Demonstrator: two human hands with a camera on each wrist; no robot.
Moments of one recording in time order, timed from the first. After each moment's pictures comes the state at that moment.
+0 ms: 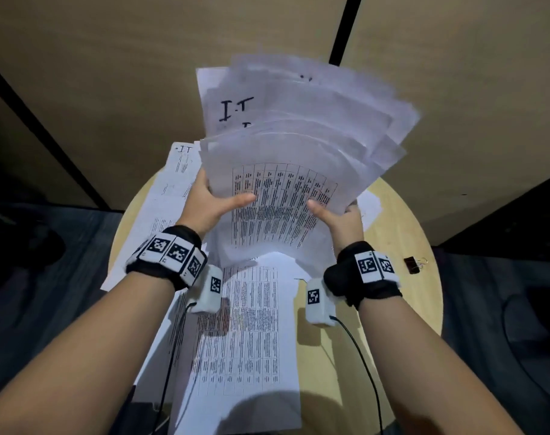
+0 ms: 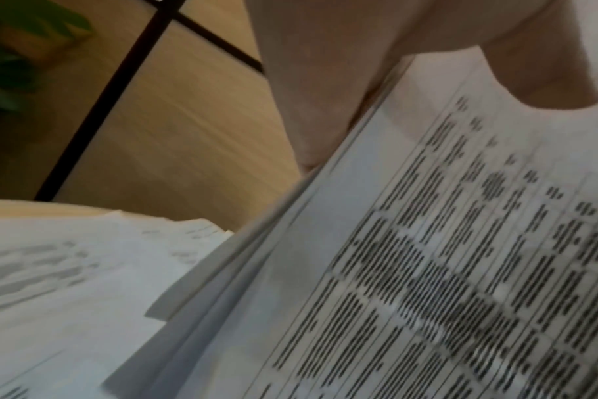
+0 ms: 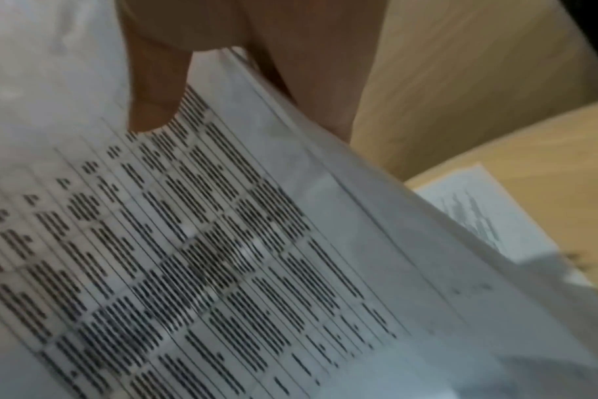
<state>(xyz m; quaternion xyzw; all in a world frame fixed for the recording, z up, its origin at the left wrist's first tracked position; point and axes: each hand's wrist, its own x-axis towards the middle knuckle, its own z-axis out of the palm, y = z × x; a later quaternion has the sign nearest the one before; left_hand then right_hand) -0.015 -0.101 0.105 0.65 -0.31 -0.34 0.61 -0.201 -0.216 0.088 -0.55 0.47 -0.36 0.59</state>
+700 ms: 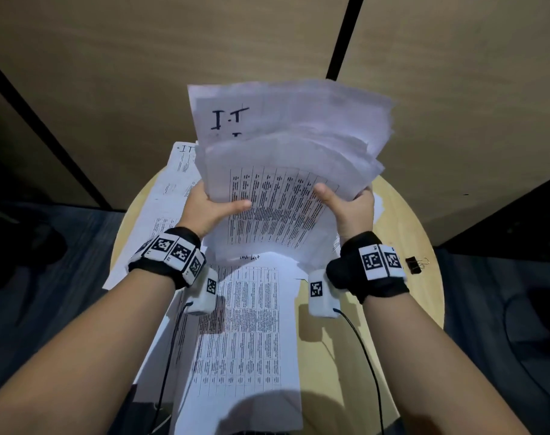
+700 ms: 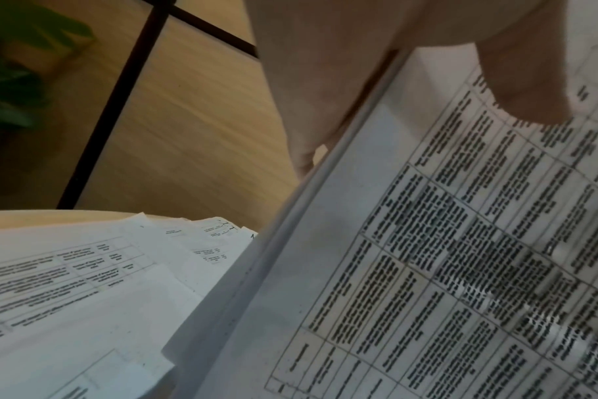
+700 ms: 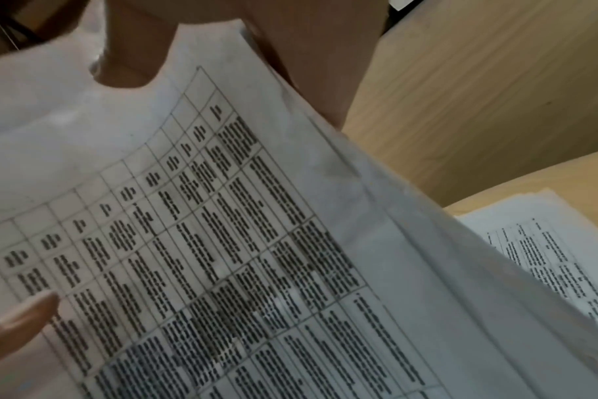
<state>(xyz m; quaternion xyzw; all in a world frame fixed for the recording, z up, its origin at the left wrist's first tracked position) -0.005 -0.102 0.086 0.64 -0.33 -0.33 0.61 -0.199 -0.216 0.113 -0.56 0.43 -0.43 0.56</state>
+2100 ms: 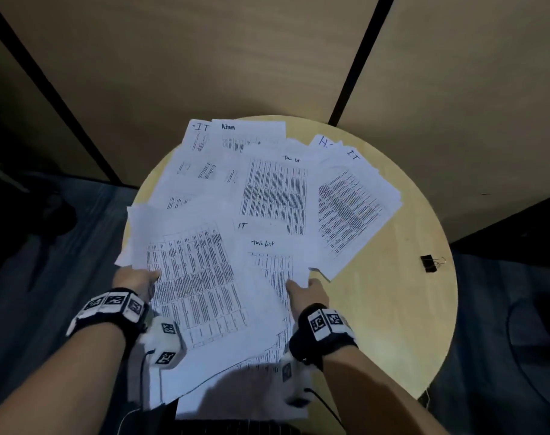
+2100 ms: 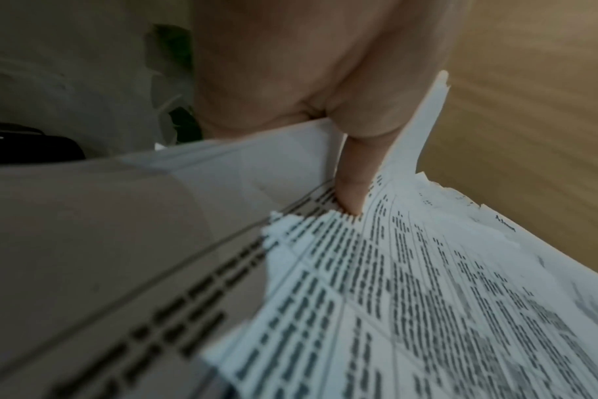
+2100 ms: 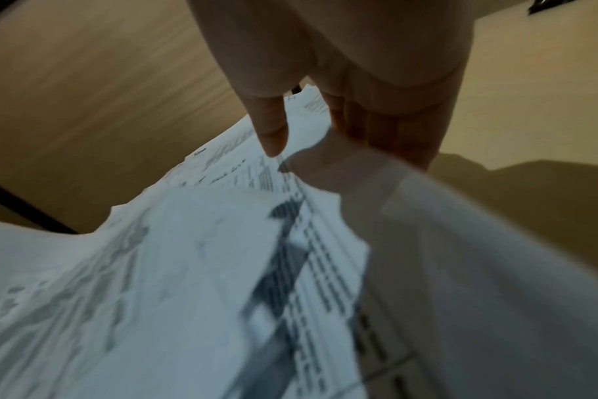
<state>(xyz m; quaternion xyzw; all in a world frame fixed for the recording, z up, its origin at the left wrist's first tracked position) 0.051 0.045 -0.045 0.85 0.10 -0.37 0.36 -0.209 -0.121 -0.034 -0.53 0.69 0.03 0.49</state>
